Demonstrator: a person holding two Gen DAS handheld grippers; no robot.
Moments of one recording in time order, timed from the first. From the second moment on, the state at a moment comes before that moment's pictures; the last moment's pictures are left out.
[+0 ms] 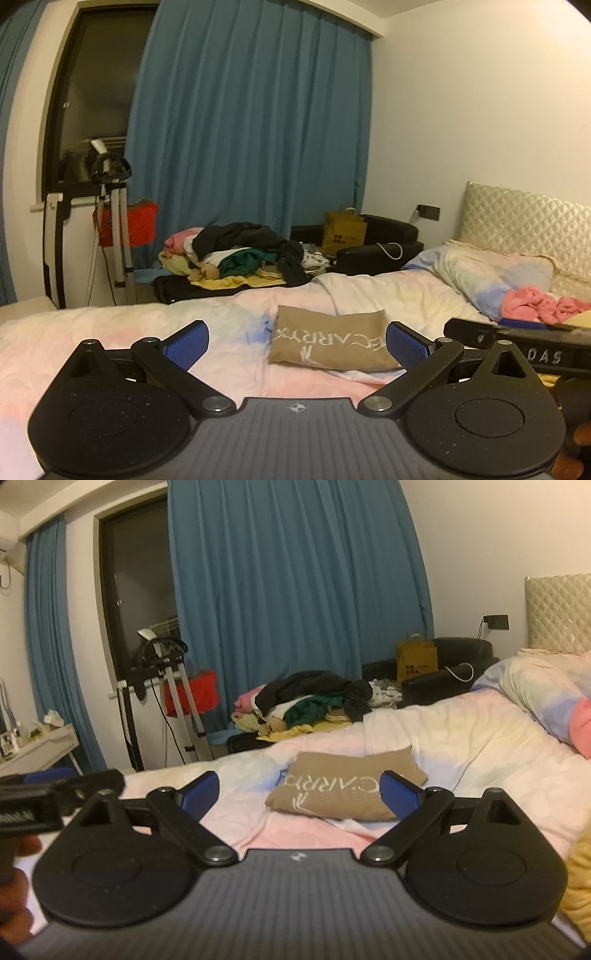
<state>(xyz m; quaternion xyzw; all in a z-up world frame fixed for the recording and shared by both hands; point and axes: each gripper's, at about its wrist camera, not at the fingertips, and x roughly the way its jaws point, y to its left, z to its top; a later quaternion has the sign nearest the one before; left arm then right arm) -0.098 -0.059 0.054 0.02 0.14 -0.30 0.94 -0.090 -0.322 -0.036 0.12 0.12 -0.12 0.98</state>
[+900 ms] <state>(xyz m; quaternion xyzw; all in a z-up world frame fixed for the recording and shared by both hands) -0.077 -0.030 0.016 -0.01 0.15 -0.27 0.95 -0.050 -0.292 -0.083 0.09 0.15 -0.13 0.98</state>
